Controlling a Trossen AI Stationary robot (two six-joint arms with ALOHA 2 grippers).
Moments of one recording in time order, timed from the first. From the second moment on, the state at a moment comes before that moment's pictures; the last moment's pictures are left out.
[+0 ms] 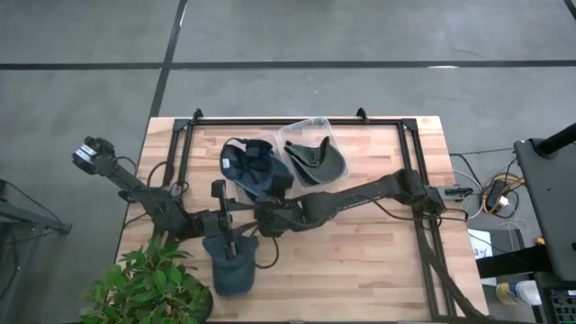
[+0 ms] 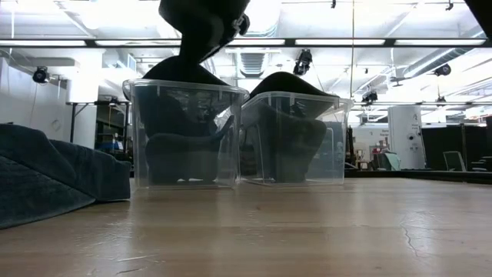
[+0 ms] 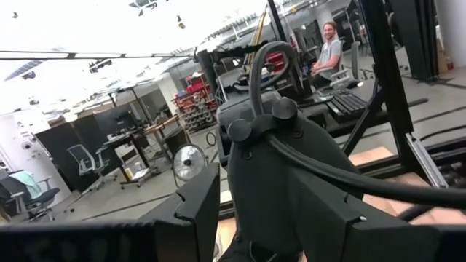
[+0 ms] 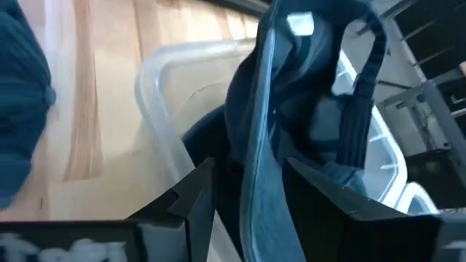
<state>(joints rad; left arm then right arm) -0.59 1.15 0.79 0.56 -0.74 0.47 0.22 2.18 1.98 -0.69 0.73 0.03</state>
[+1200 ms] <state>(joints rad) -0.59 1.15 0.79 0.61 -0.76 0.47 0.21 2.19 1.96 -0.54 1.41 -0.47</state>
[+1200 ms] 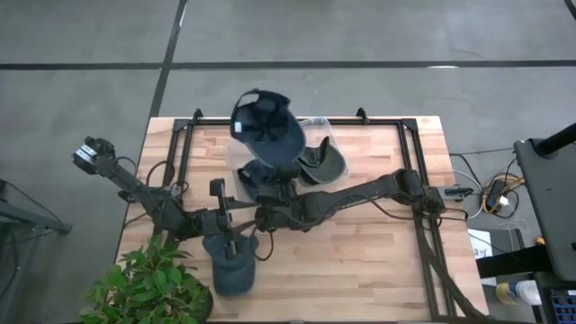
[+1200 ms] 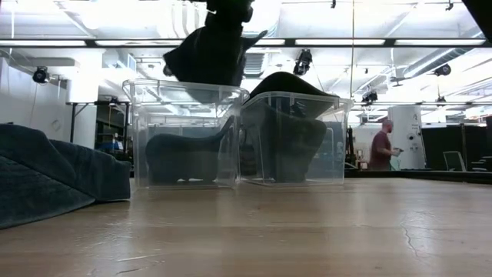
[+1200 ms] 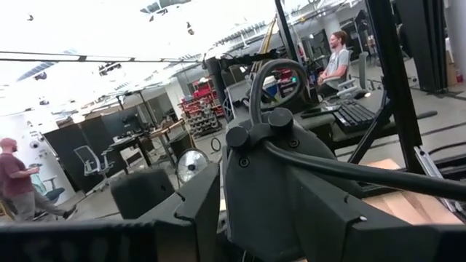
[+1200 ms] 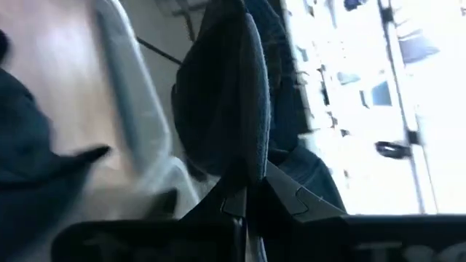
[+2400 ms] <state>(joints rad) -0.59 1.14 0.78 0.57 -0.77 0.48 0.23 2.24 1.97 -0.73 0.74 0.06</state>
